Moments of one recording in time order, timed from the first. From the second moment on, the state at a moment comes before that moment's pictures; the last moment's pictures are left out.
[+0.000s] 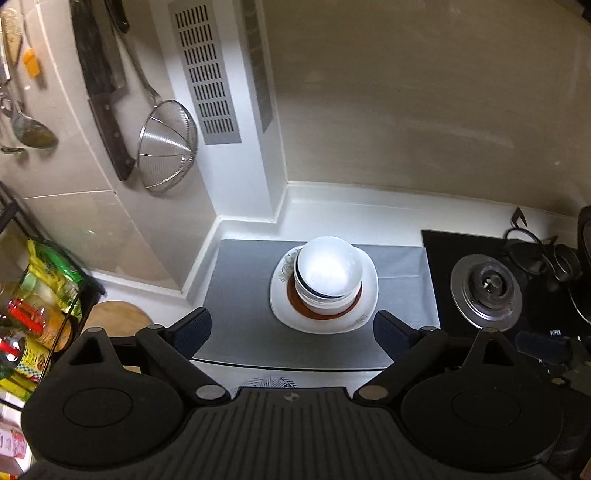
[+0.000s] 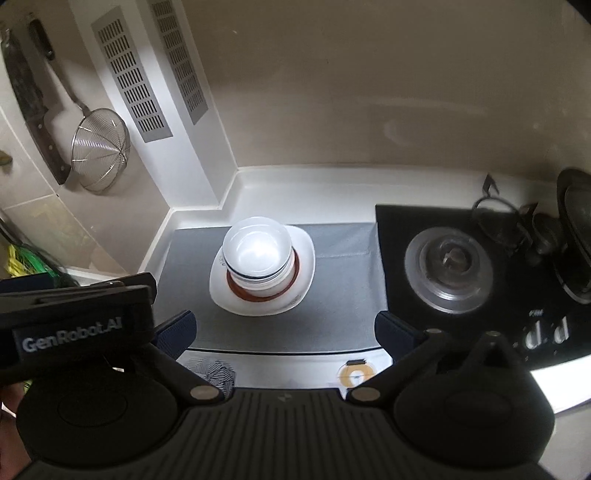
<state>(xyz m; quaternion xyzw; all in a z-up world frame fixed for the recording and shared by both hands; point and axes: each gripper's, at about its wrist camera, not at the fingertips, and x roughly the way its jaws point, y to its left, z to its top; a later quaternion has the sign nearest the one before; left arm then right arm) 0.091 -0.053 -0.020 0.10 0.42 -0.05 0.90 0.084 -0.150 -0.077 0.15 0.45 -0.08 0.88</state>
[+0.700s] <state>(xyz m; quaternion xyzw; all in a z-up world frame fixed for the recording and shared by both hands) 0.085 -0.027 -0.014 0.13 0.43 -0.09 0.89 0.070 -0.112 -0.065 0.14 0.44 -0.13 0.88</state>
